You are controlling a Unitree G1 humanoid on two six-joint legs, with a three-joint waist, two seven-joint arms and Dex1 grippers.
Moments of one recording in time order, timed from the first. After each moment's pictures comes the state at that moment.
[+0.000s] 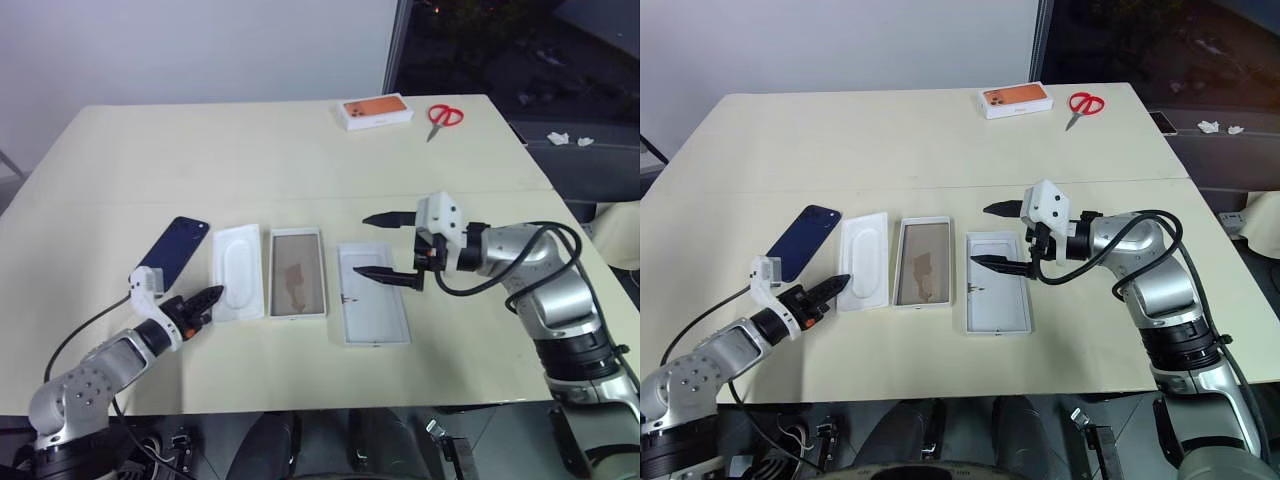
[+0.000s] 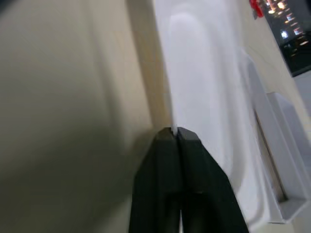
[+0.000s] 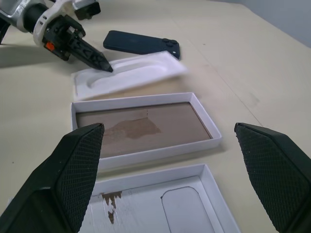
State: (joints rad) left arm -0.01 0.39 0.46 -0.19 -0.94 1.00 -0.39; right arm -0.50 -0.65 0.09 -0.14 0.37 0.35 1.10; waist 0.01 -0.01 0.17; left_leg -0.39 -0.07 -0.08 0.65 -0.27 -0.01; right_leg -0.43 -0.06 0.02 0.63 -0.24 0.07
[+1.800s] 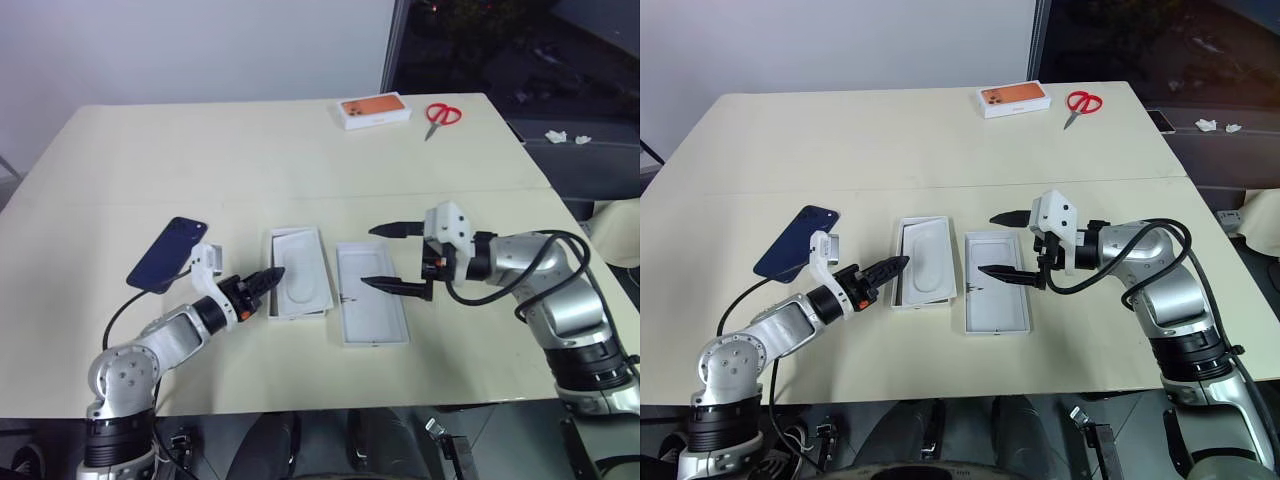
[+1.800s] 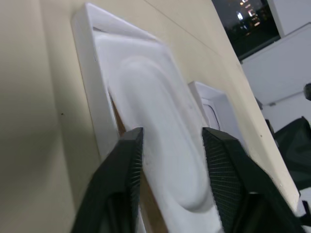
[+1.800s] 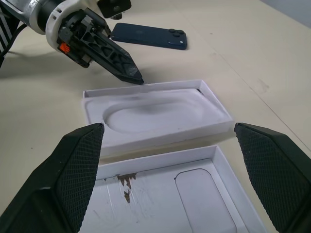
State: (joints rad) left arm -0.12 0.33 0.25 -0.32 -1.17 1.00 -0.14; right arm -0.44 -0.69 0.07 -0.17 0.40 0.36 1.12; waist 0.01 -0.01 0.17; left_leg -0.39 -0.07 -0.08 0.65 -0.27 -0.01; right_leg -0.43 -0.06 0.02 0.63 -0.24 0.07
